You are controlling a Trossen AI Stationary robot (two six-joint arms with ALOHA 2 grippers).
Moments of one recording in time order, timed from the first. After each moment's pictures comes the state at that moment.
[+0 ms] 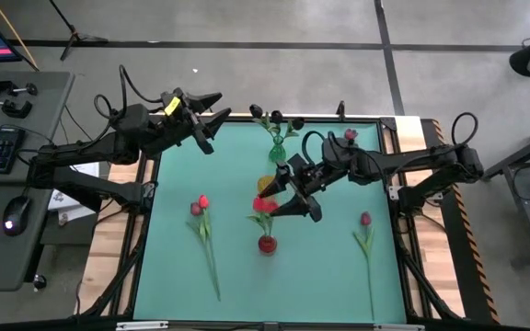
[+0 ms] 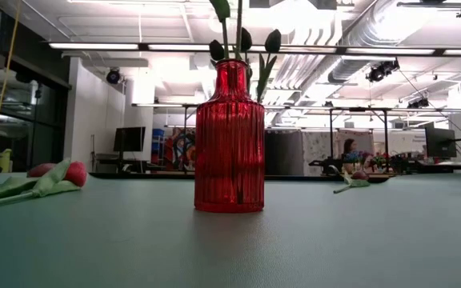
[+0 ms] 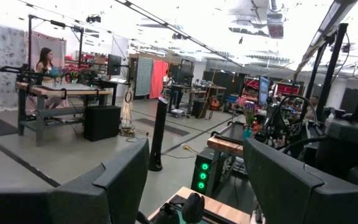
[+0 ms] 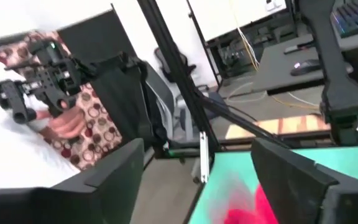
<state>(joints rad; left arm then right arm) 0.12 1.04 1.13 0.12 -0.40 -0.07 0.04 1.46 1.24 0.19 -0.48 0.39</state>
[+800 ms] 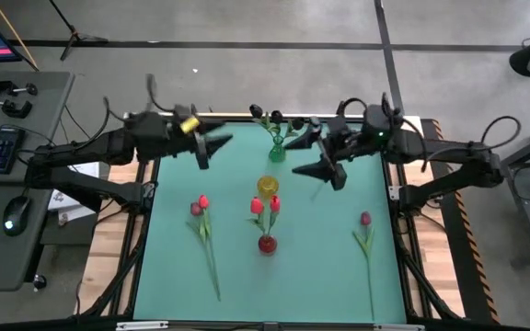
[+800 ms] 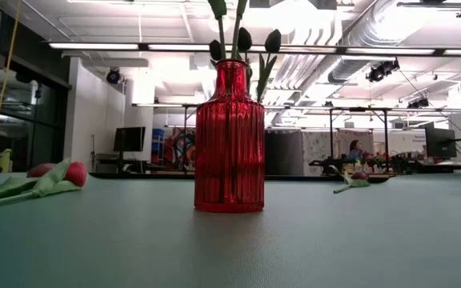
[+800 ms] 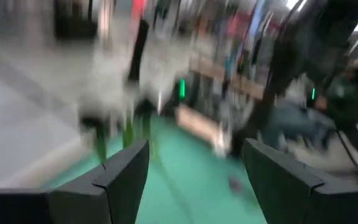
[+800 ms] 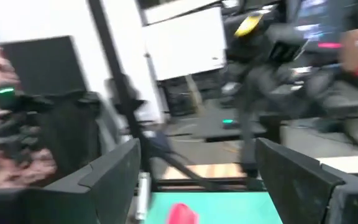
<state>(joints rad) 0.09 1.01 1.13 -0.29 -0.29 -0.35 -0.10 1.24 1.28 0.03 -0.37 0.22</state>
